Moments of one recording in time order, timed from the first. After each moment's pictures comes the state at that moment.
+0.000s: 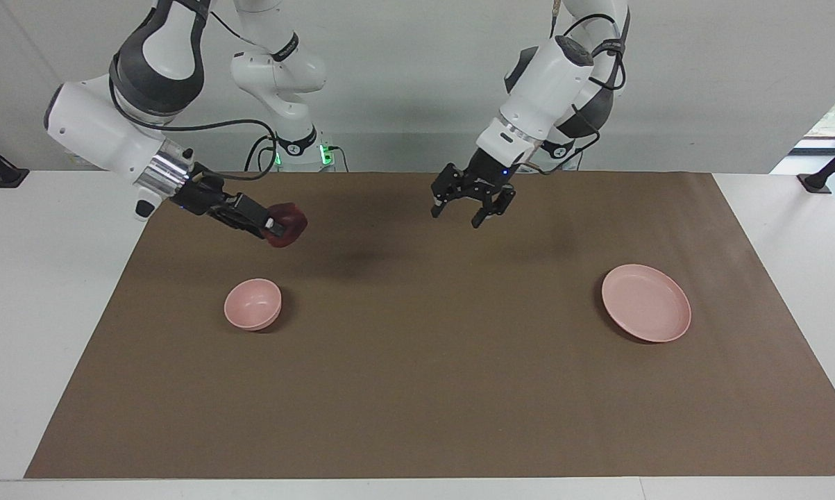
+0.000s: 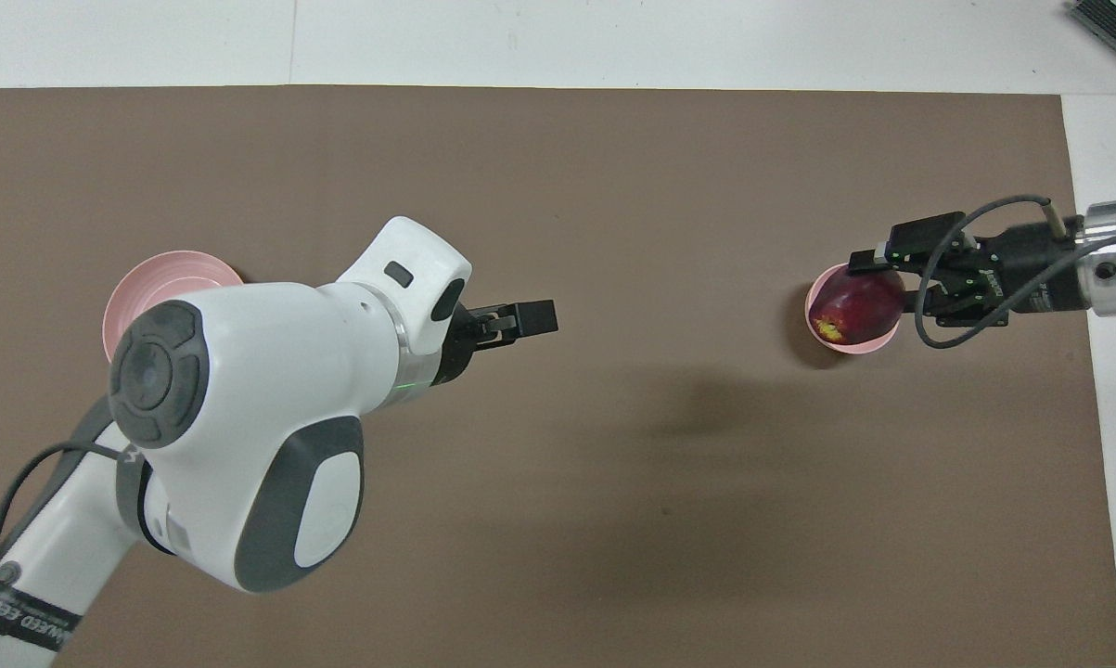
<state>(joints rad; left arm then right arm) -0.43 -0.01 -0.12 -1.94 -0.34 2.31 -0.44 -0.01 0.08 -0.11 -1.82 0.67 1.86 0.13</state>
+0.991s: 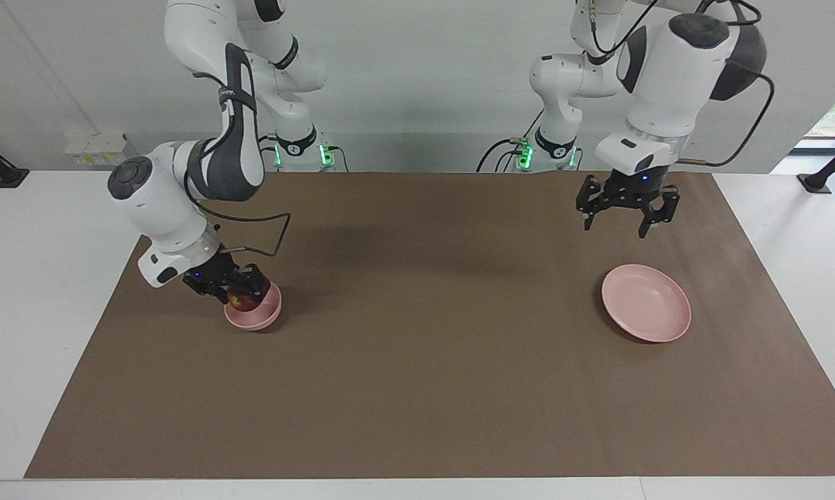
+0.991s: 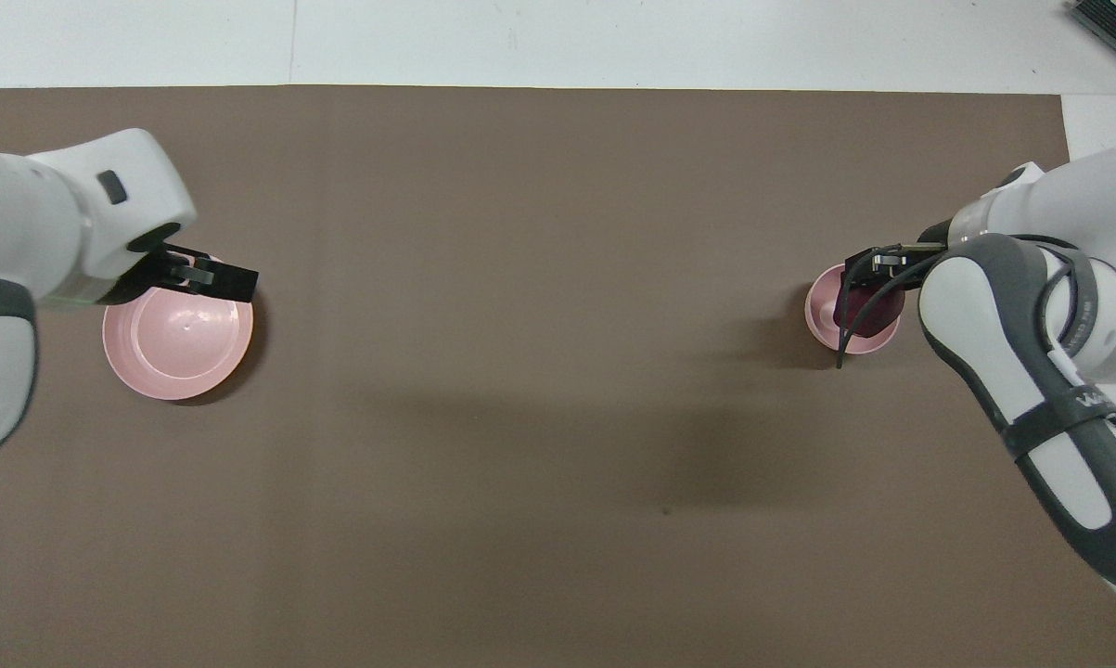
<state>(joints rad) -0.09 -0.01 -0.12 -1.67 0.05 1.82 0.12 0.04 0.28 -0.09 -1.83 0.20 2.12 -0.12</state>
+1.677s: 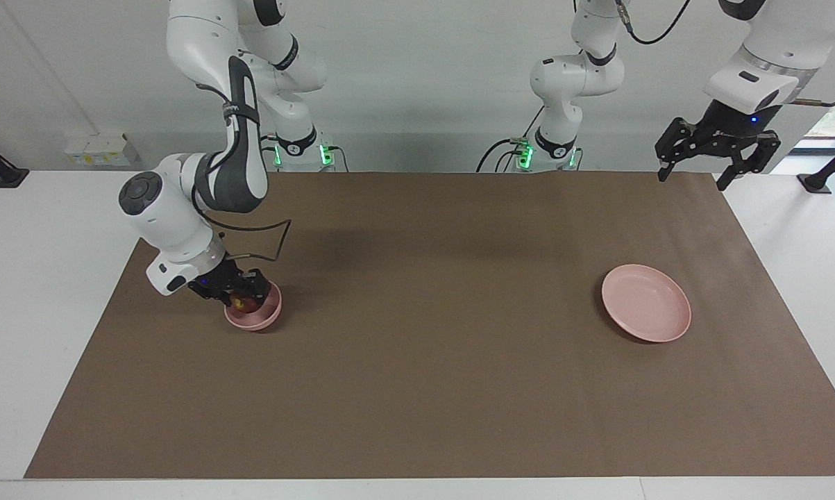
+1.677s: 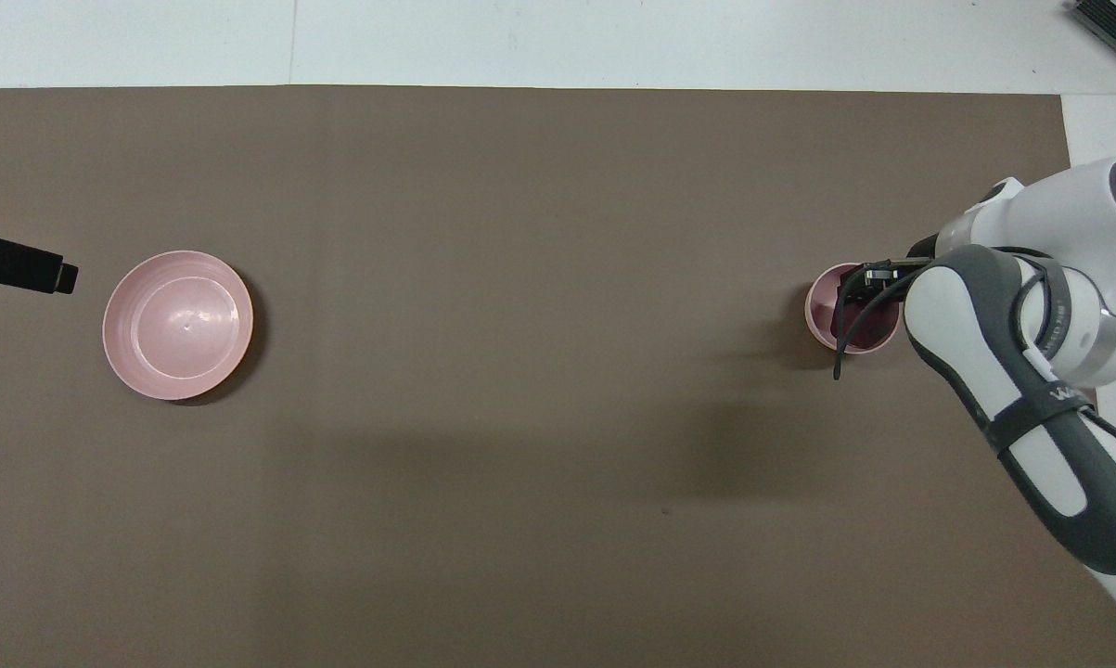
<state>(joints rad) 0.06 0.04 -0.11 -1.40 -0.04 1.48 0.20 0.04 0.31 -0.10 -1.86 0.19 2.15 -0.15</state>
